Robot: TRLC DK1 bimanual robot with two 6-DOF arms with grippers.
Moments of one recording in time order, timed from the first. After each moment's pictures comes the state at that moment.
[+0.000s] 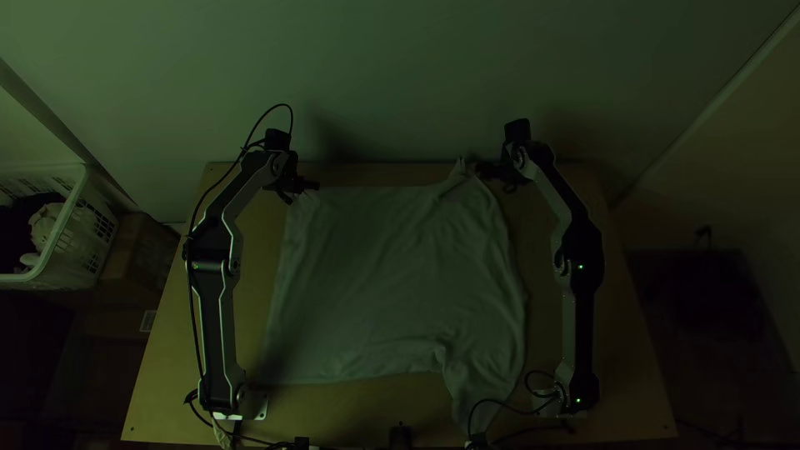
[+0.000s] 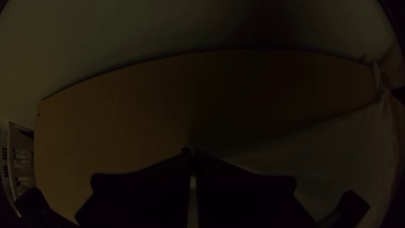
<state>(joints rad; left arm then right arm) -0.07 2.33 2.12 -0.73 -0.09 0.07 0.17 2.41 2.22 -0.79 0.03 0.24</state>
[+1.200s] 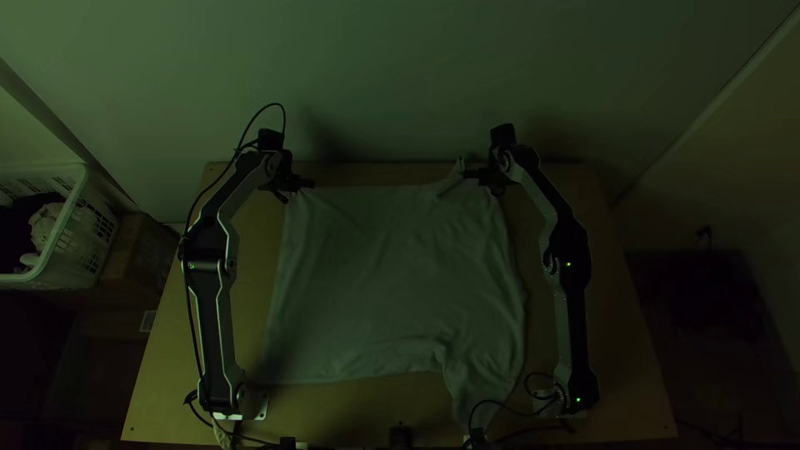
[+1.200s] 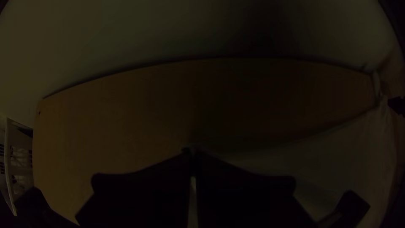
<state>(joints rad) -0.04 2.33 2.10 -0.69 -0.07 0.07 0.21 2.49 2.29 -0.79 0.04 0.21</state>
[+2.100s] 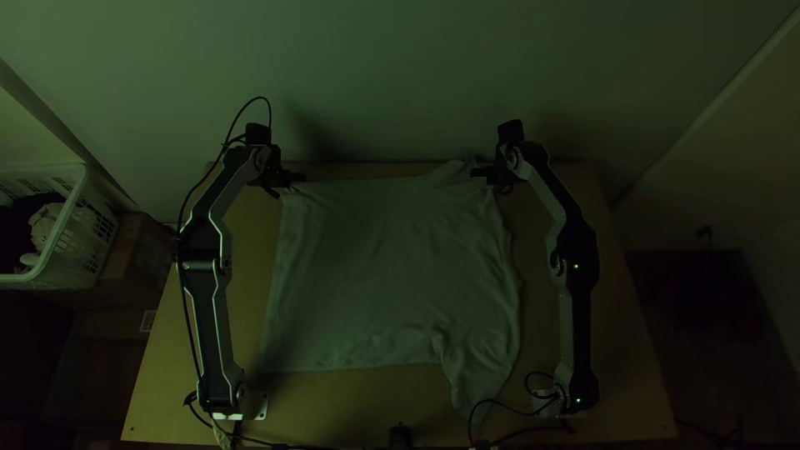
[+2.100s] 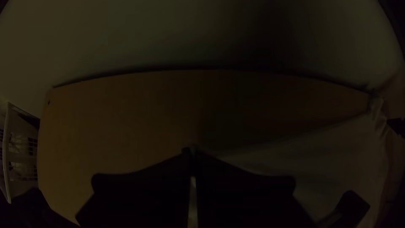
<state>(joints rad) 0.00 2.32 2.15 -0.75 -0.04 0.02 0.19 2.43 2.25 -0.83 0.07 0.18</state>
